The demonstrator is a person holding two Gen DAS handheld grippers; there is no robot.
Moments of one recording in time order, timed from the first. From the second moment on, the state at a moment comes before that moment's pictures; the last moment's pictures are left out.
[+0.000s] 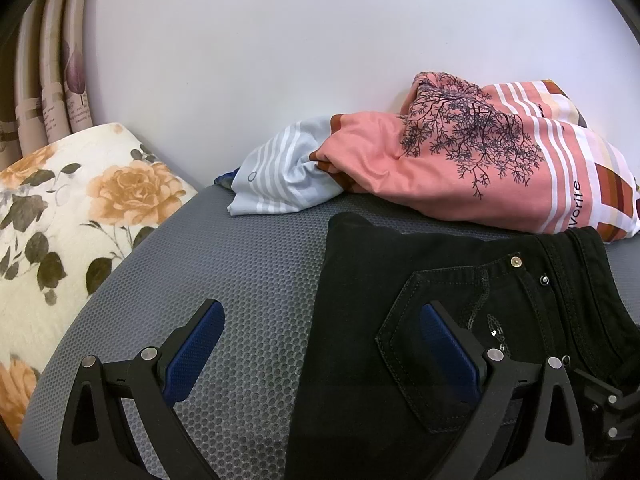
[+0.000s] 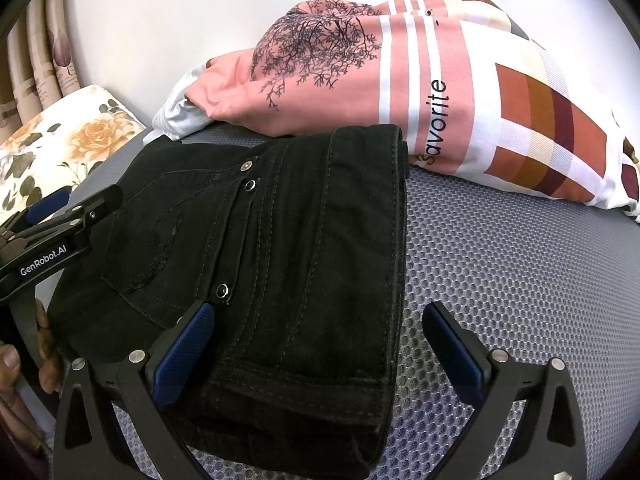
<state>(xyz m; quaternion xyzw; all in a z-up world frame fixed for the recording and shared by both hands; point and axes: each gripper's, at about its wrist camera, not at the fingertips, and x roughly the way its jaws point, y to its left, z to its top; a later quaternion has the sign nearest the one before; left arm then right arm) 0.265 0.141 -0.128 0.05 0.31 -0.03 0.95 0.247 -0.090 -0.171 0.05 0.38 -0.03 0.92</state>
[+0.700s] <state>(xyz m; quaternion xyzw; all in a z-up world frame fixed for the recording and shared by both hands) 0.263 0.140 -0.127 0.06 0.30 -0.04 0.95 0.247 -0.090 -0.171 0.04 0.38 -0.03 0.92</state>
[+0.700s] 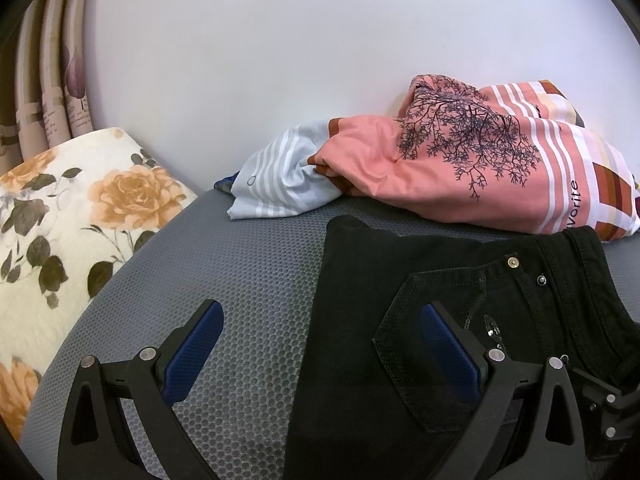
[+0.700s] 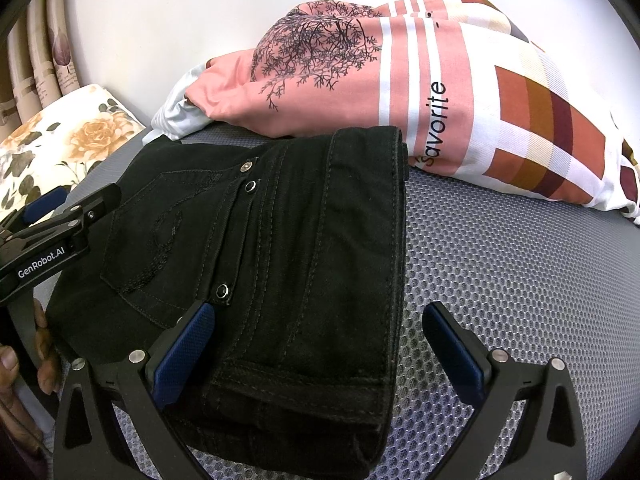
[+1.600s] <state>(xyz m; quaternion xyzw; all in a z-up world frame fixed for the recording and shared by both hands) 0.229 0.126 -0.119 0.07 0.27 -0.06 0.96 0.246 -0.090 -0.171 0.05 0.38 -0.03 0.92</state>
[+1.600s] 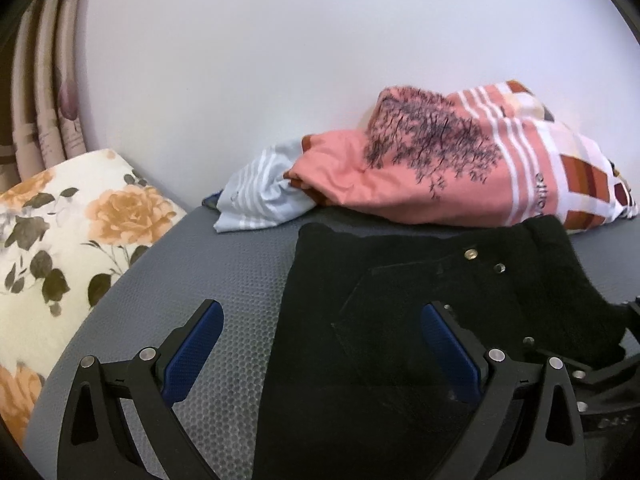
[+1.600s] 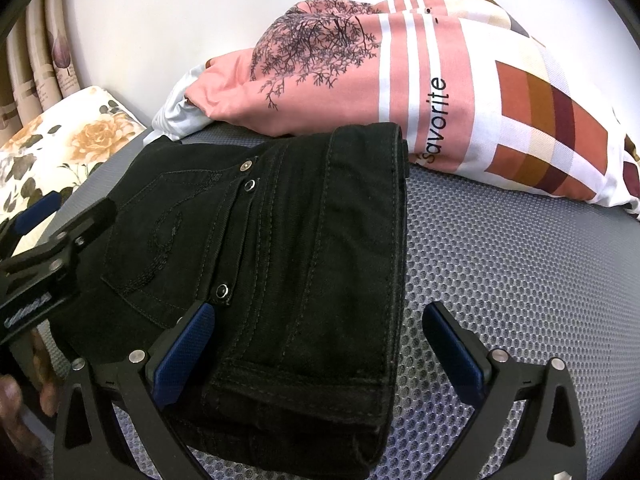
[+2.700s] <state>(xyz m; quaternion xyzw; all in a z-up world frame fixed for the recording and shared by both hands) 0.194 0.142 -0.087 0.05 0.26 -0.04 0.96 0.245 -0.089 -0.171 0.05 0.38 -0.03 0.92</state>
